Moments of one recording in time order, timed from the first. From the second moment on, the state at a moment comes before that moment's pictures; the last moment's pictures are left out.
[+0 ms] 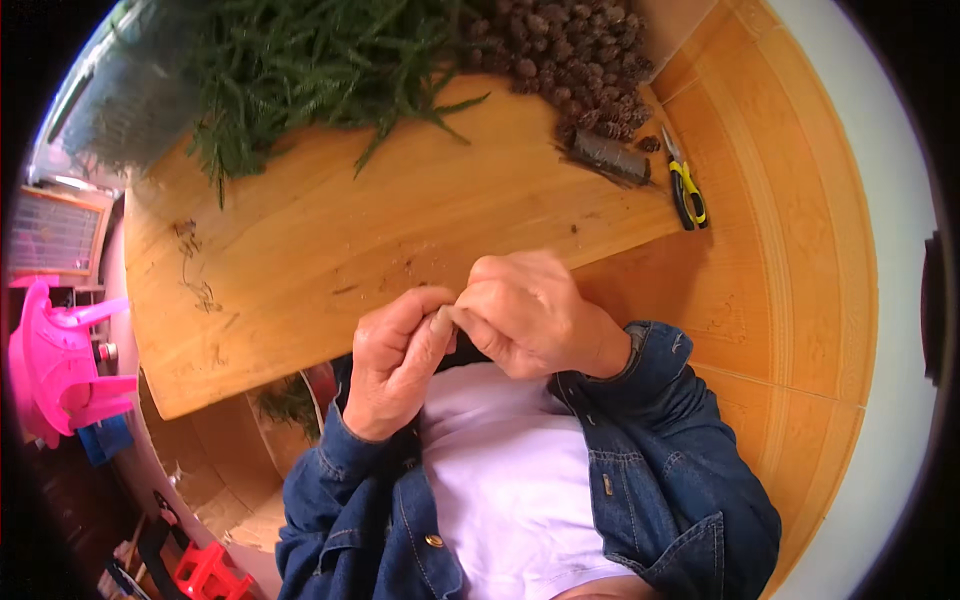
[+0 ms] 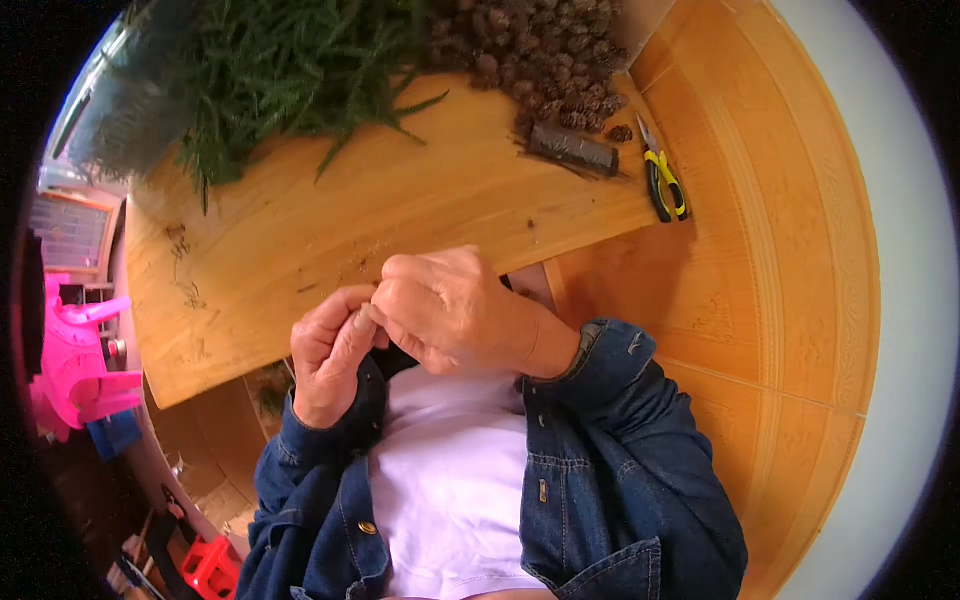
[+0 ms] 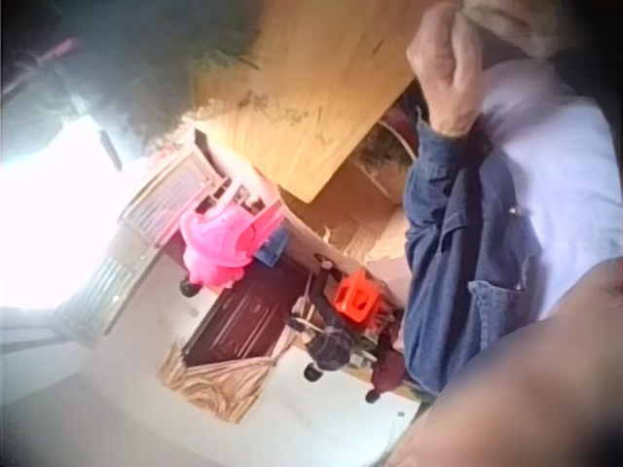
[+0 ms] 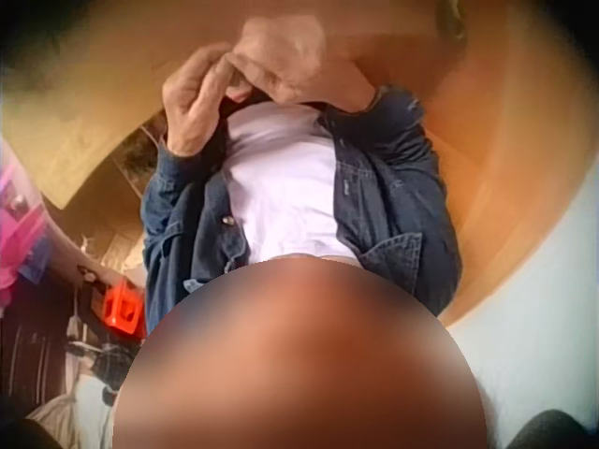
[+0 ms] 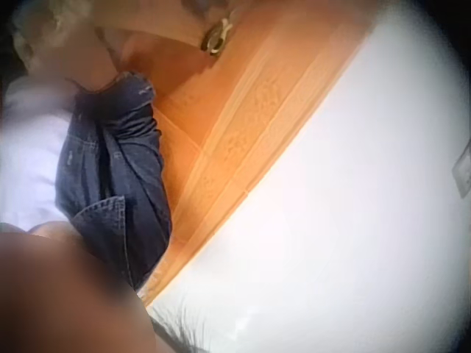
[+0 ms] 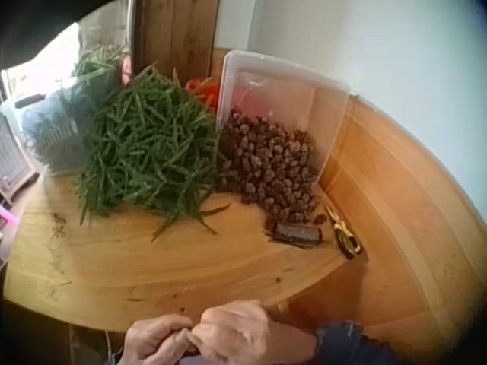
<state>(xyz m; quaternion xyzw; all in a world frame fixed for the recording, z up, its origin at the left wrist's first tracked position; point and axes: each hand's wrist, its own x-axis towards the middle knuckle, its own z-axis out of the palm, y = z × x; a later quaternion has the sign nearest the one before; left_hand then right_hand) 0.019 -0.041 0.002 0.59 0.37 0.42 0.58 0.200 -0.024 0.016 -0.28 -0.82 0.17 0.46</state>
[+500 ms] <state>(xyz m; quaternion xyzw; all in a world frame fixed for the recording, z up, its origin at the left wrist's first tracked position) 0.010 -0.043 0.002 0.48 0.35 0.33 0.73 0.217 -0.032 0.009 -0.32 -0.83 0.18 0.42</state>
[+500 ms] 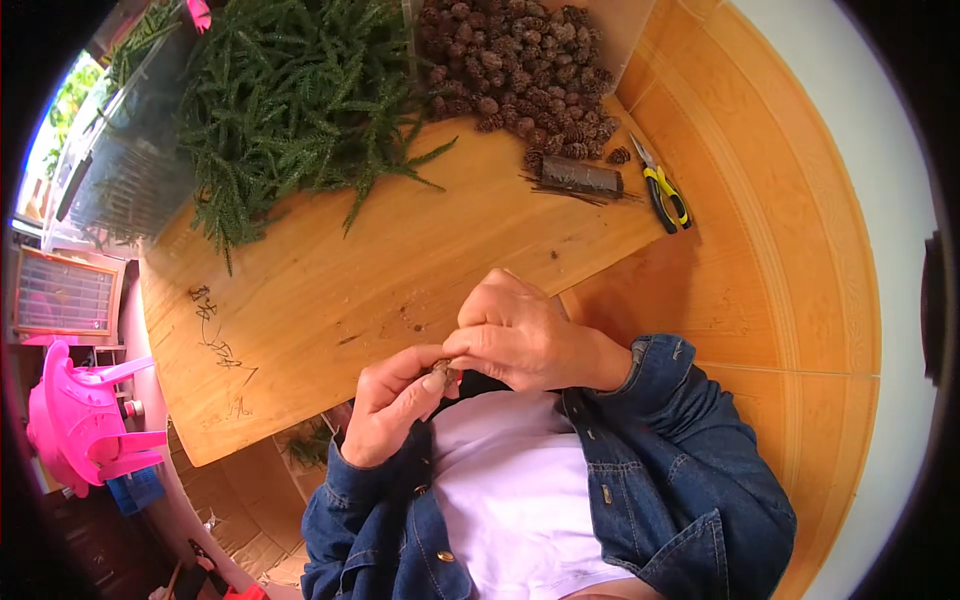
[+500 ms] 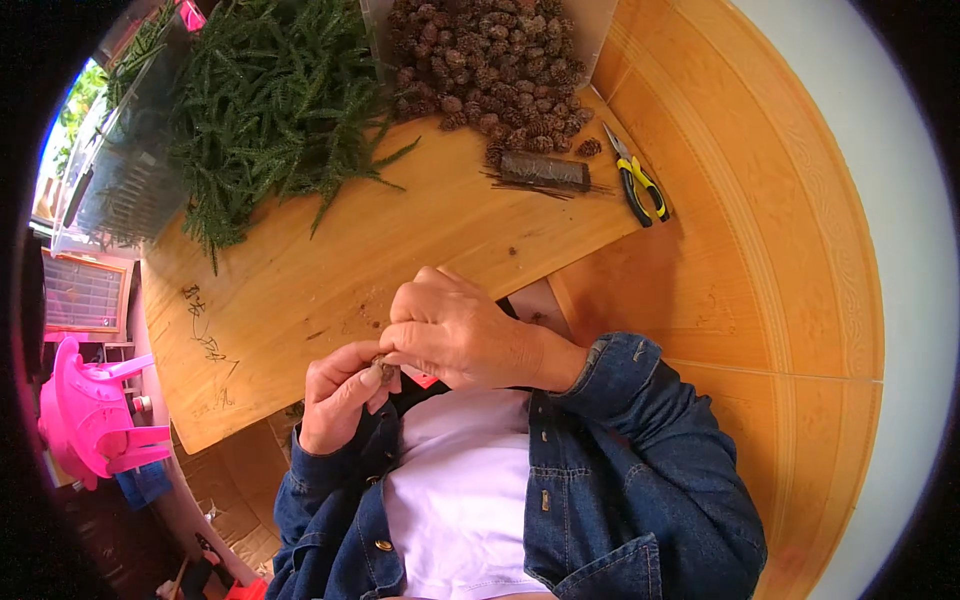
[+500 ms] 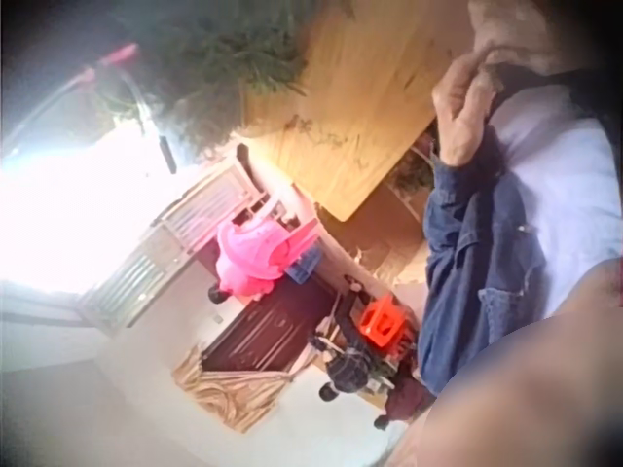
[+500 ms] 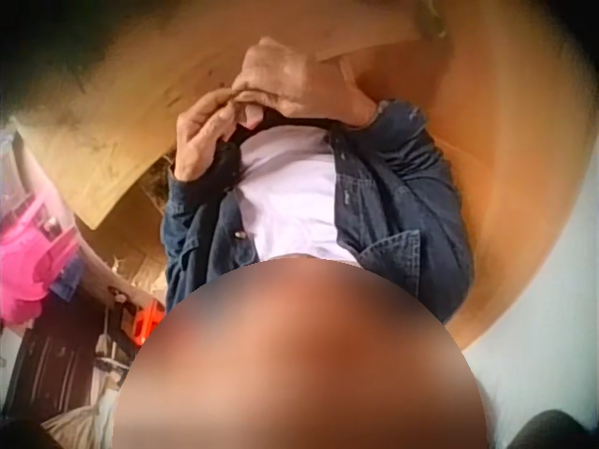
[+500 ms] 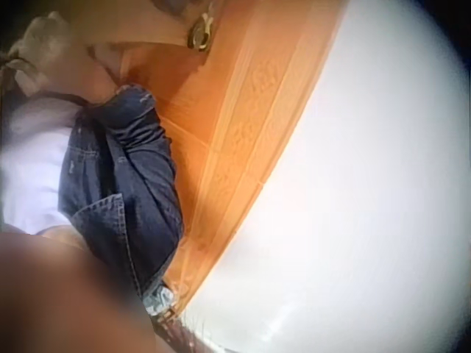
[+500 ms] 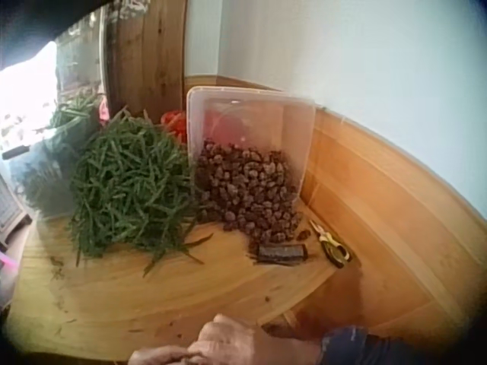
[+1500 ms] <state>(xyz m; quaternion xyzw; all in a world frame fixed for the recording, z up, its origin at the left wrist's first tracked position) 0.015 -0.038 0.014 0.79 0.34 0.39 0.33 0.210 -0.013 0.011 -0.28 -0.81 0.34 0.39</state>
